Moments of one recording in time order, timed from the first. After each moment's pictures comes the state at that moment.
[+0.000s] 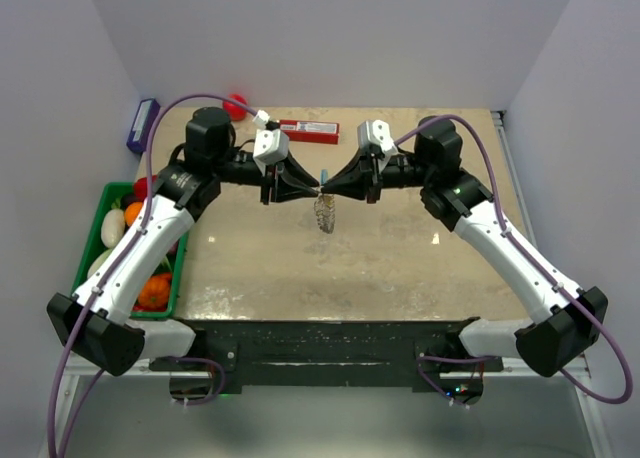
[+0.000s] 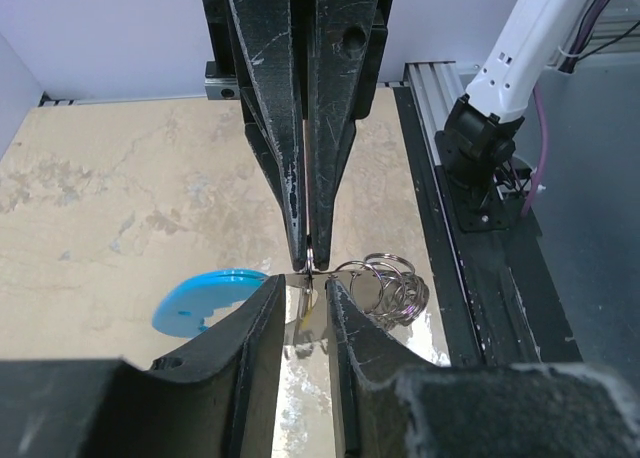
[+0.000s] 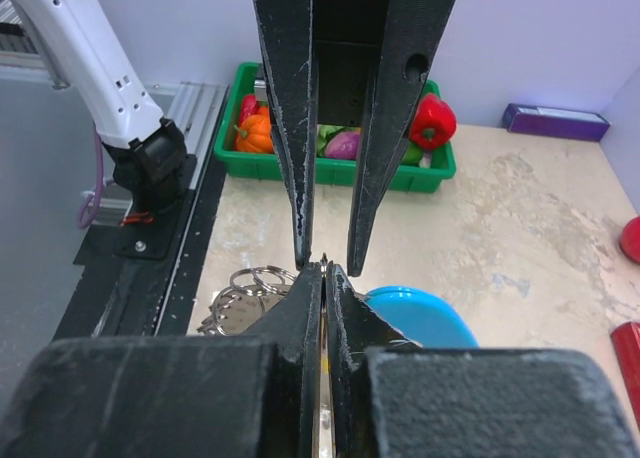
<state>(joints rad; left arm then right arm) -0.44 1.29 1.36 -0.38 1.13 0.32 0.53 1.29 1.28 -0.10 -1.04 -0.19</state>
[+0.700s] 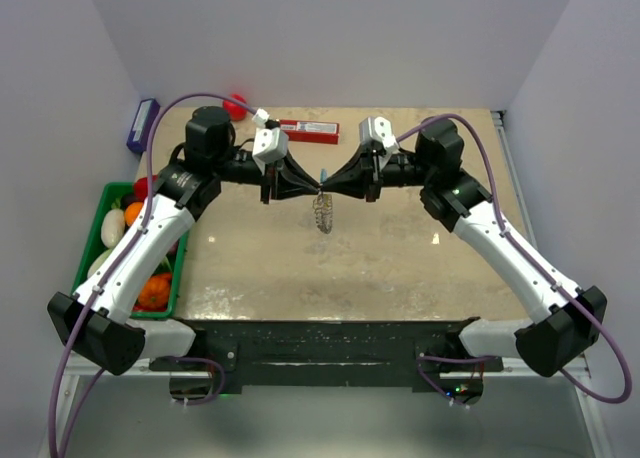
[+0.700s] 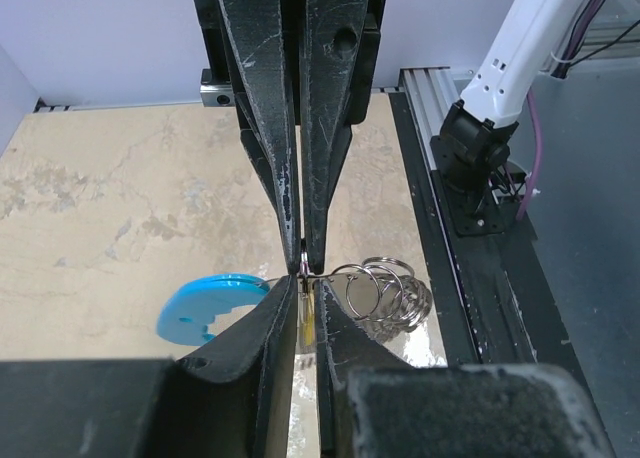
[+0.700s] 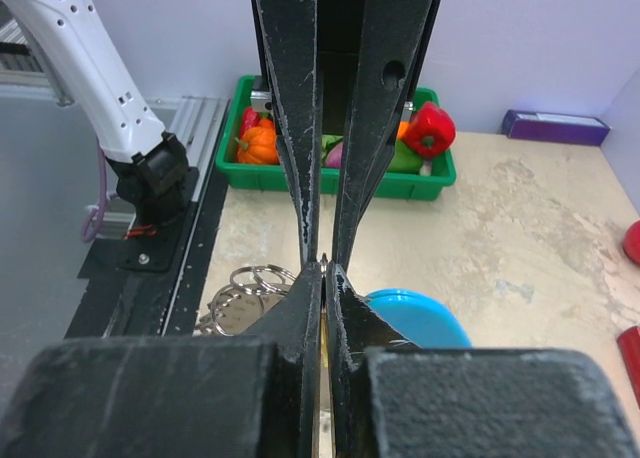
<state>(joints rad) -0.44 1.30 1.36 -0.36 1.14 0.30 0.53 1.29 1.27 -0.03 -1.04 -0.13</state>
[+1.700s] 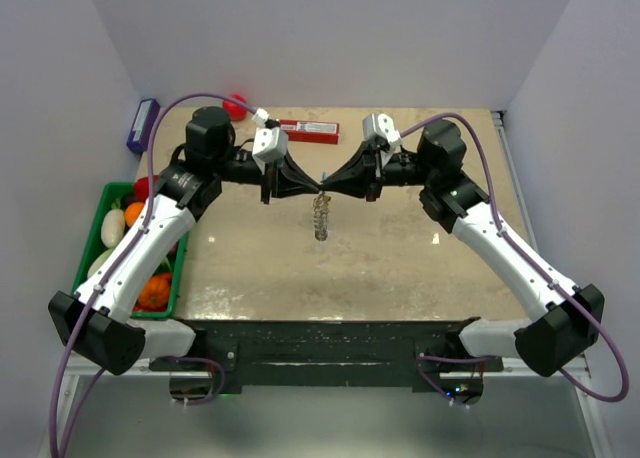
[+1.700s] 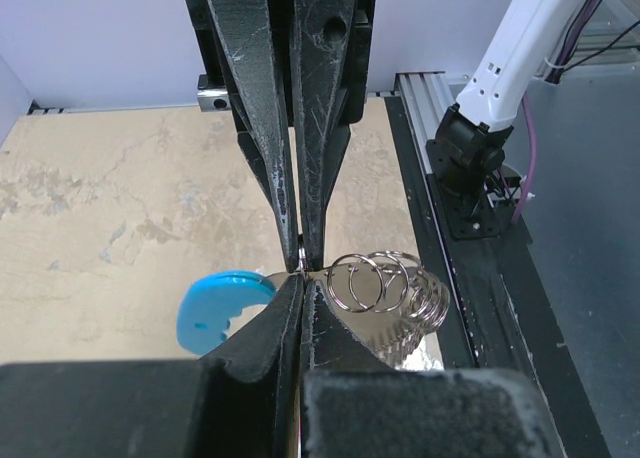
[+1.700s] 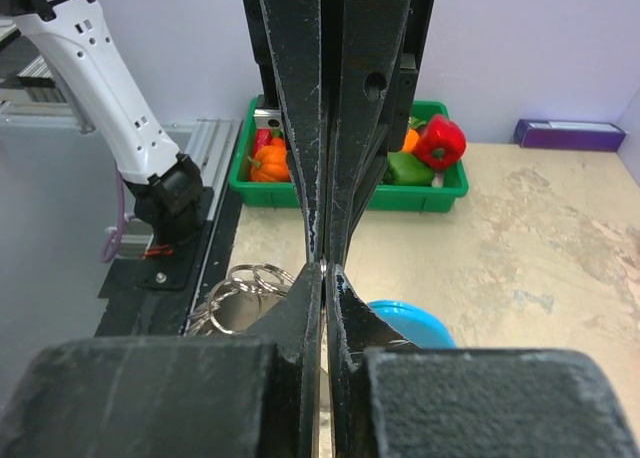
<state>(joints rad) -0.44 1.30 1.35 -0.32 1.16 0.27 0.52 1.29 1.22 0.11 -1.07 0.01</state>
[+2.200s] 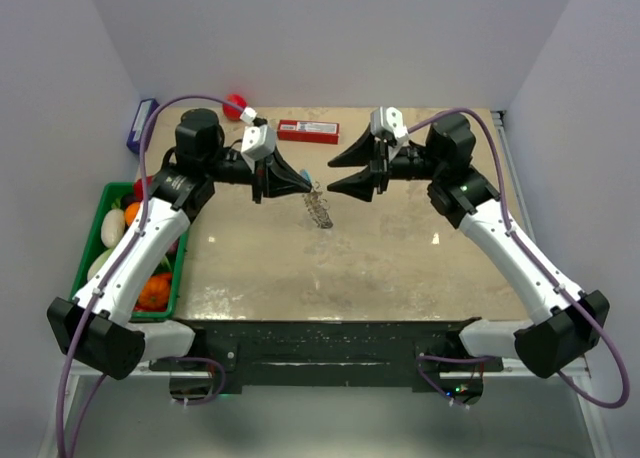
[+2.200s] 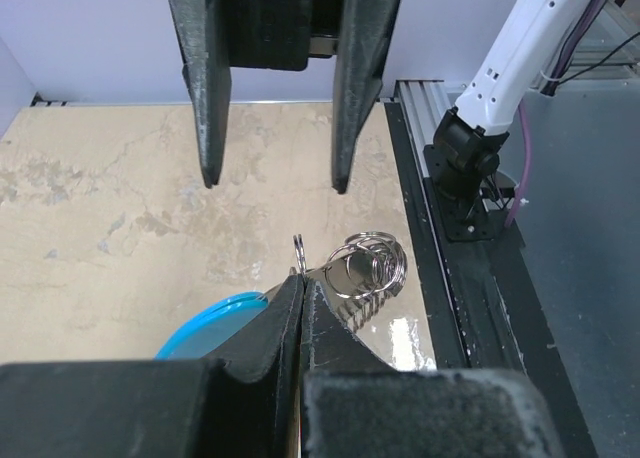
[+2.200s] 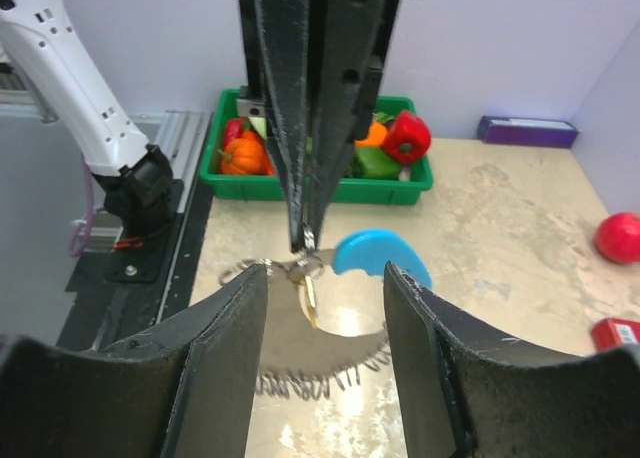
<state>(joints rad) -0.37 1.27 1.29 -0.27 1.21 0.22 0.48 1.28 1.29 -0.01 -1.05 -0.09</state>
